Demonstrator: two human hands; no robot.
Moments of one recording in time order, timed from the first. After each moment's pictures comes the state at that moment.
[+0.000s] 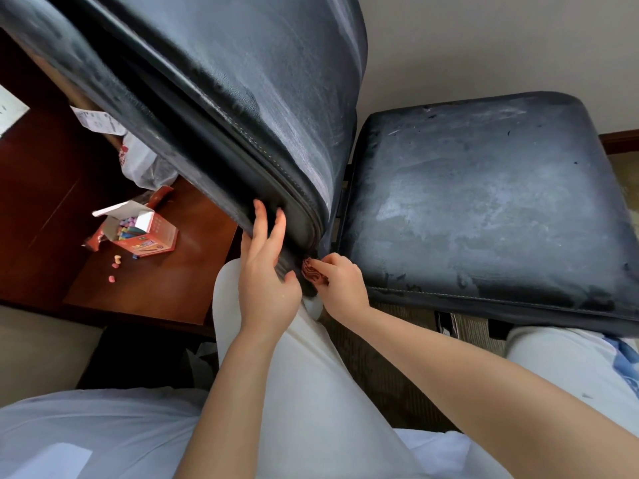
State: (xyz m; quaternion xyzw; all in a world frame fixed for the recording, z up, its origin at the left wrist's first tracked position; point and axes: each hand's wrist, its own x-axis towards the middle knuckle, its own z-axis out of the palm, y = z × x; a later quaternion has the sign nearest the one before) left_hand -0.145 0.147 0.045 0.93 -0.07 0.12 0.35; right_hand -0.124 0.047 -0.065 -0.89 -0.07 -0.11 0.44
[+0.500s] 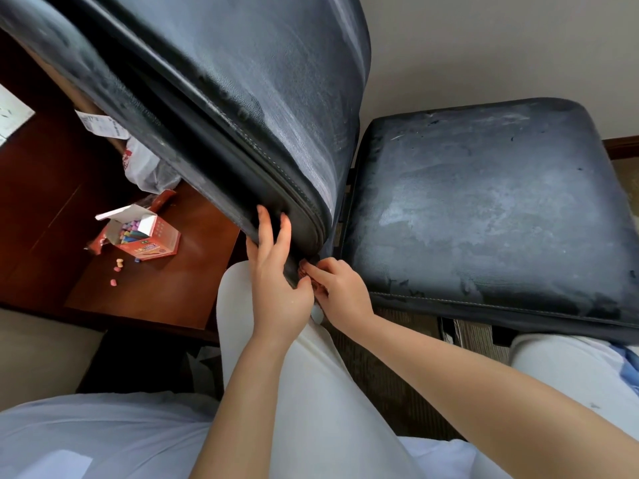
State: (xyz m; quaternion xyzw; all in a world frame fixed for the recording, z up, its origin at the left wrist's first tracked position) left_hand -0.151 0.134 0.050 0.92 -0.05 0.12 0.37; right_hand -0.125 0.045 -0.064 -0.89 -0.14 -0.15 0.40
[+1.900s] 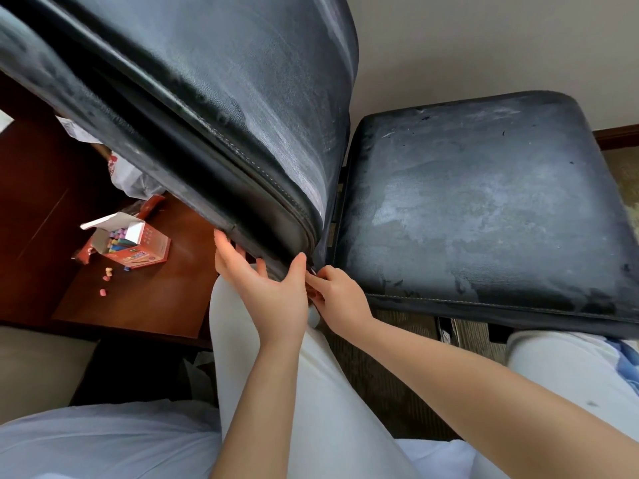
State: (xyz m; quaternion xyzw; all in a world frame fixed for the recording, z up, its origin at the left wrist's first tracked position) left_hand -0.146 0.104 0.048 0.77 0.10 0.24 0.58; right_hand -0.125 0.042 -0.075 -0.91 -0.13 -0.11 0.37
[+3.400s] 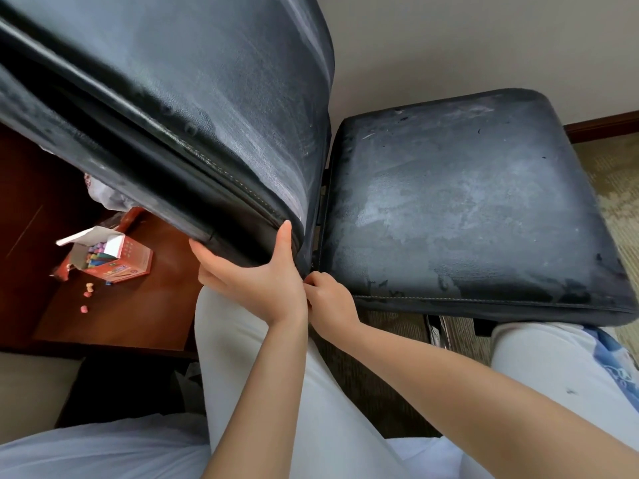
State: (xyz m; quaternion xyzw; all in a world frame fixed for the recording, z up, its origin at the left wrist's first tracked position) left_hand -0.118 0.079 0.043 0.75 0.22 0.37 0.51; right_hand -0.126 0.043 -0.085 -0.92 -0.11 -0.12 0.37
